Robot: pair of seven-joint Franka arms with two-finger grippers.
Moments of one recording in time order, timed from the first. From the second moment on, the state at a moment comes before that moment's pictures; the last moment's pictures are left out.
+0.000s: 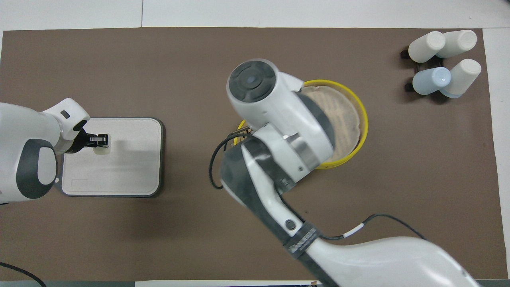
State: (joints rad) left arm -0.04 0.05 0.03 -2.14 -0.04 2.22 0.05; right arm 0.60 0.46 -0.08 -1.32 -0.07 1.60 0.26
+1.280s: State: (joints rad) left arm -0.72 0.45 0.01 -1.68 -0.04 2.25 -0.85; right arm 0.07 0.14 -0.06 -1.69 -0.07 1.53 -0.40
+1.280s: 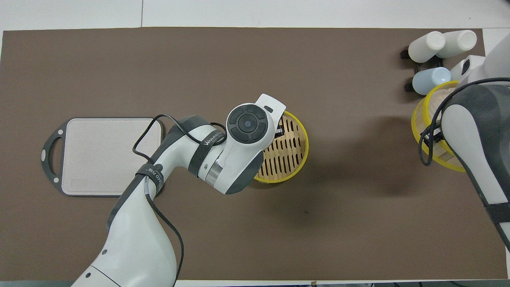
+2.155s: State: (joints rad) left arm -0.55 0.20 0.04 -1.68 -0.03 1.92 -0.73; right arm 0.36 0.14 -0.05 -1.70 -0.03 1.75 -0.02
